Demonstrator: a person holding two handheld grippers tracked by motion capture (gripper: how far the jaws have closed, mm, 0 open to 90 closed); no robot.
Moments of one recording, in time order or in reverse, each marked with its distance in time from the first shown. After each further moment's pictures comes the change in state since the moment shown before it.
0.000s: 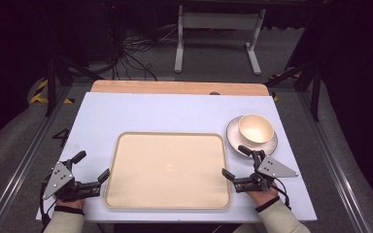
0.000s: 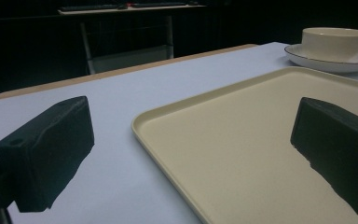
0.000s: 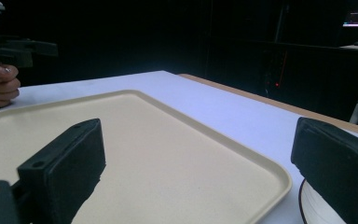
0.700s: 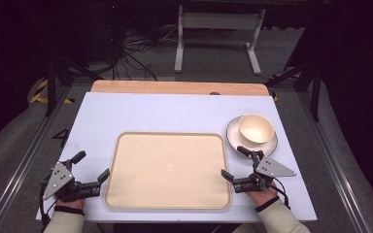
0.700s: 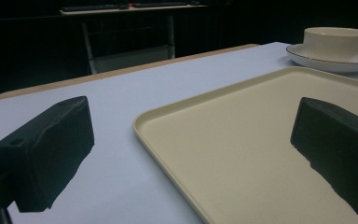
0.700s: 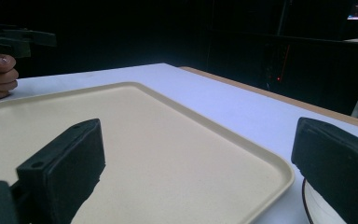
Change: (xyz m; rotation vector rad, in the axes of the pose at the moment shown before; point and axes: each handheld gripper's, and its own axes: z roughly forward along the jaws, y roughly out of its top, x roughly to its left) left arm 0.000 0.000 0.000 0.000 0.006 0.001; right arm 0.000 -0.002 0.002 0.021 0.009 0.002
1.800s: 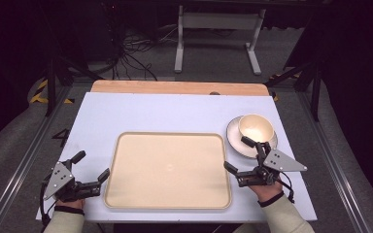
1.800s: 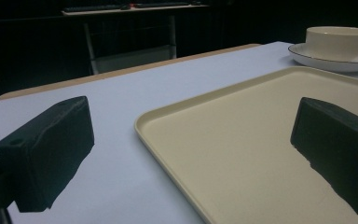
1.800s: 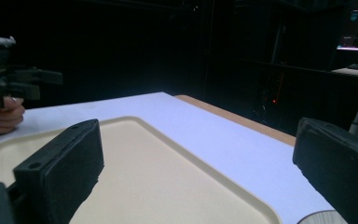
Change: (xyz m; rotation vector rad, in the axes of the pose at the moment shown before) left arm 0.000 0.000 0.001 -0.001 0.008 0.003; right arm -0.001 0.045 -0.006 -0.082 0.002 -0.008
